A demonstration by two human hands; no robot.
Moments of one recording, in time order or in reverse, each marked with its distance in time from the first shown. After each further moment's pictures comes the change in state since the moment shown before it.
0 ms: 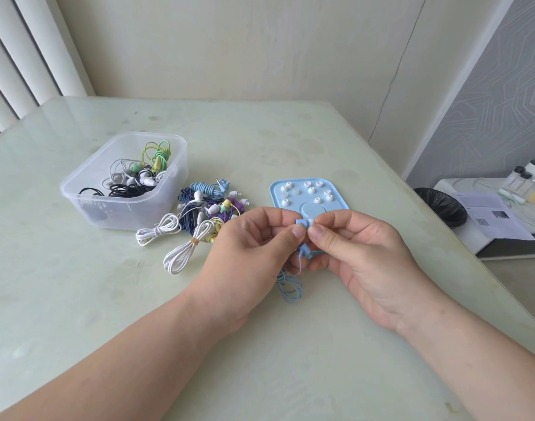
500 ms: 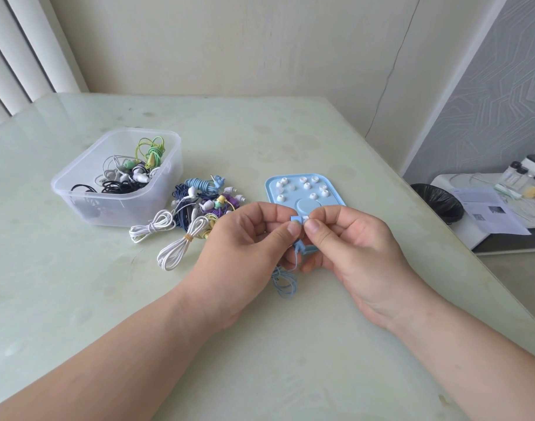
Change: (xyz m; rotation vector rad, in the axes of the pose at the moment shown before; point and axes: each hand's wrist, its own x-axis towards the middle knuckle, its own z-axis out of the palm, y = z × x) left_hand -0.001 0.000 -0.001 0.057 -0.003 0.026; right_hand 0.000 0.007 0.001 -0.143 0.018 -0.071
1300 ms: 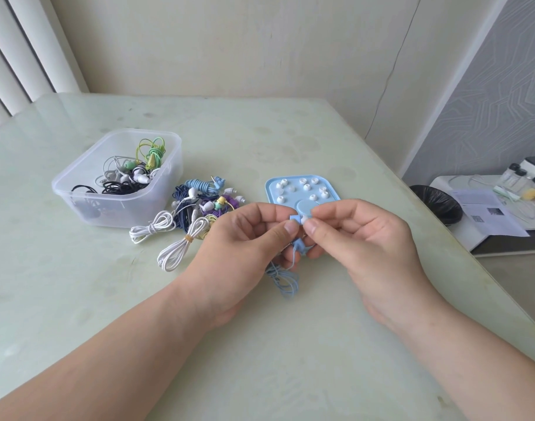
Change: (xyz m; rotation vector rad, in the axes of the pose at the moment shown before) left_hand 0.003 0.001 -0.005 -0.107 -0.068 -0.056; right_hand -0.006 -0.011 -0.002 -0.041 0.105 -0.132
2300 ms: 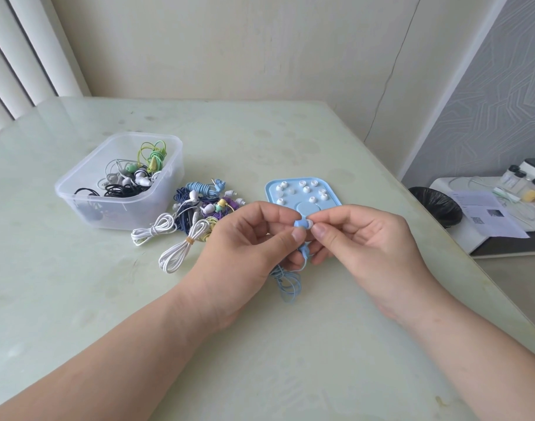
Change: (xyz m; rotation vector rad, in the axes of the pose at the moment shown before) left_hand -0.002 0.001 0.004 -0.009 0.000 0.059; right_hand 0.009 0.005 -0.013 -0.156 -0.110 -0.058
